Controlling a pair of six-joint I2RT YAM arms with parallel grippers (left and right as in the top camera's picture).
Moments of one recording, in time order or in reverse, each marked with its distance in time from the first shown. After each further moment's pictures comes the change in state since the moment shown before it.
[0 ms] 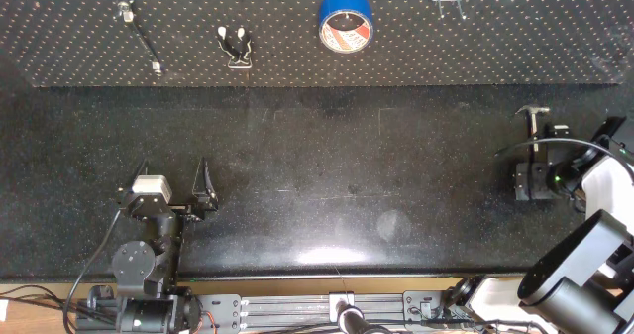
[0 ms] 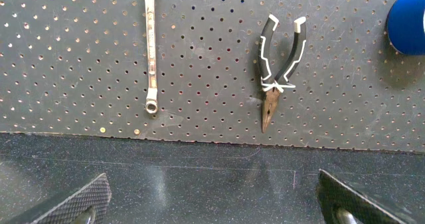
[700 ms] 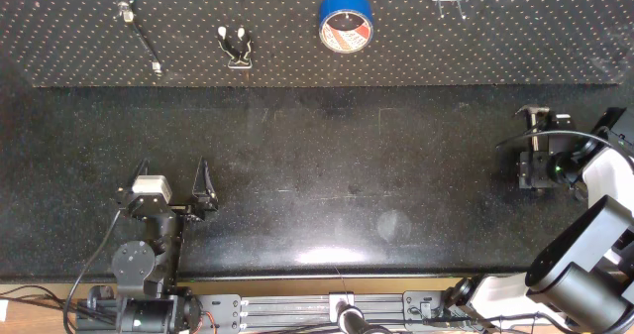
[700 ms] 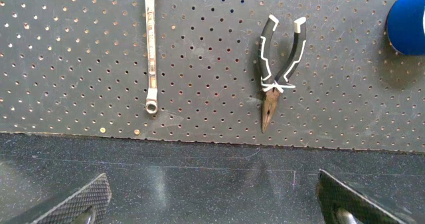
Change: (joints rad) left arm 0.000 0.000 0.000 0.000 0.000 0.000; right arm 0.011 0.065 0.038 0.075 -0.037 0.031
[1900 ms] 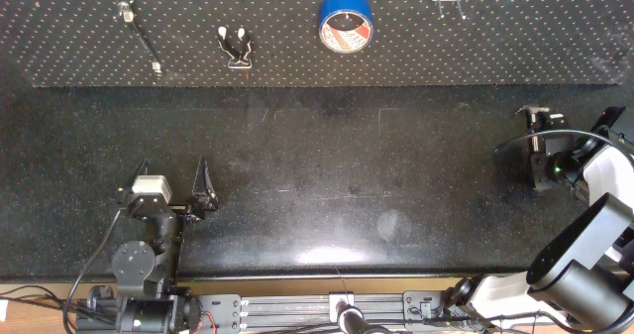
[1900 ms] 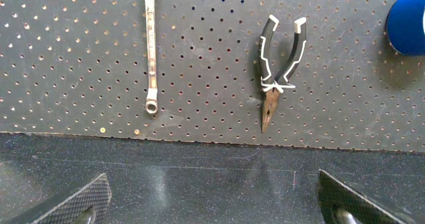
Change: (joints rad) left arm 0.000 0.000 0.000 0.000 0.000 0.000; right arm 0.001 0.010 0.011 -0.034 -0.011 -0.100
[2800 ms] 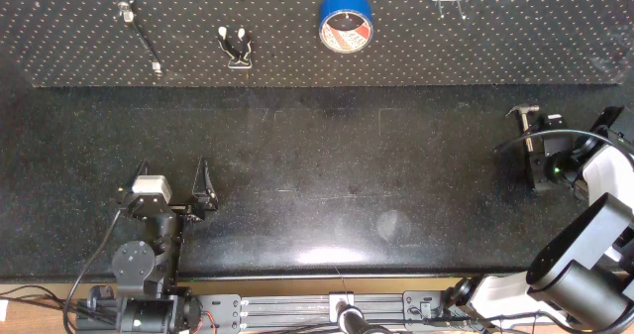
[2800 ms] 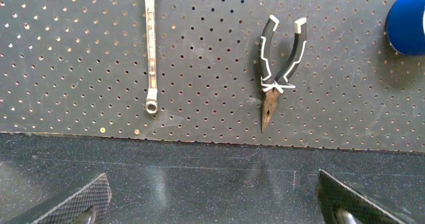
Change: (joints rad) left arm 0.000 0.000 0.000 0.000 0.000 0.000; right arm 0.004 0.000 0.001 -0.008 0.003 -0.013
